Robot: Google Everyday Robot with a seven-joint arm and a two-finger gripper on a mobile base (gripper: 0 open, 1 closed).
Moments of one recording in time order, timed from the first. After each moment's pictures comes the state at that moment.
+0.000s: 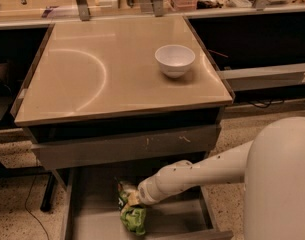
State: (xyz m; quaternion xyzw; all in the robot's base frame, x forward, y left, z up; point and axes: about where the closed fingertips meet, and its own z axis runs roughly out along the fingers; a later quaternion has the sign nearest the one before) arm 0.466 0.060 0.424 -0.19 0.94 0.27 0.11
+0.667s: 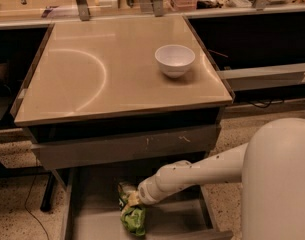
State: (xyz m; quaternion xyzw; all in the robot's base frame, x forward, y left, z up) arm 0.468 0.060 0.411 -0.19 0.94 0.27 0.09
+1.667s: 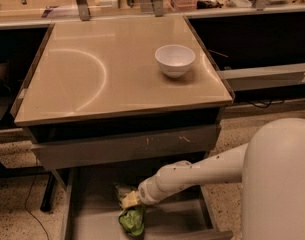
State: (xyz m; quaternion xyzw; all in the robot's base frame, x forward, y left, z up) arm 0.468 0.060 0.411 -0.19 0.94 0.27 0.09
